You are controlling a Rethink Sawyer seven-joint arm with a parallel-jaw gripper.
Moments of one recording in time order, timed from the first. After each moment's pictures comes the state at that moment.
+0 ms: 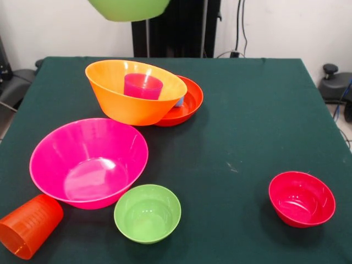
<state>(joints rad) -0.21 -1.14 0.21 1.72 -0.83 0.68 2.30</state>
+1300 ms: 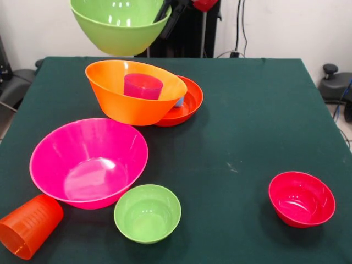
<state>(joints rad) -0.03 -0.95 0.03 1.72 -1.06 0.62 2.30</state>
